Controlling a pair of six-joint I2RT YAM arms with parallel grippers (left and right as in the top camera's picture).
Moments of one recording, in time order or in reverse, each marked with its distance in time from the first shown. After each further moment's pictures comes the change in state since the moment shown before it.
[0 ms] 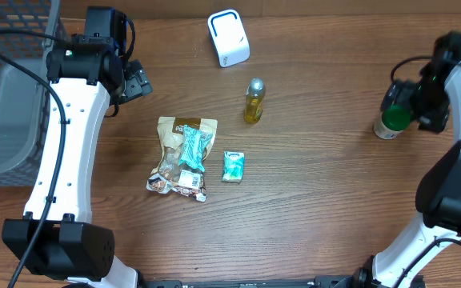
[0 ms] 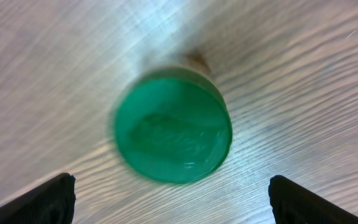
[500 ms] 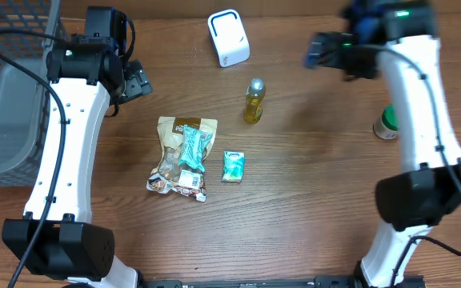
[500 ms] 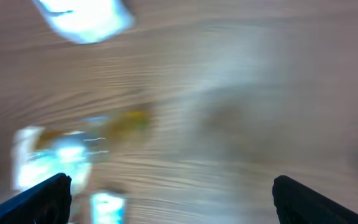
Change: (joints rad) left arm 0.000 0.000 0.000 0.000 0.000 0.000; right arm 0.497 -0.002 0.349 -0.020 -0.122 0.028
